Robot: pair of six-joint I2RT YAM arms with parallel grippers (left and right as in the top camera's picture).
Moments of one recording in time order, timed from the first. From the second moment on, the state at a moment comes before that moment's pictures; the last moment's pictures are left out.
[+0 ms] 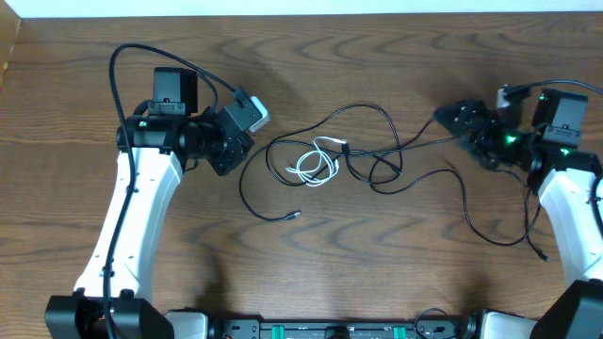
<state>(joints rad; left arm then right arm) -0.05 1.49 1.25 -0.92 0.47 0.81 -0.19 1.45 0.99 -0.46 -0.81 0.56</state>
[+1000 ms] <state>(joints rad) -0.05 1.49 1.25 -0.91 0.47 0.81 0.28 1.45 0.99 -0.85 -0.29 0.75</state>
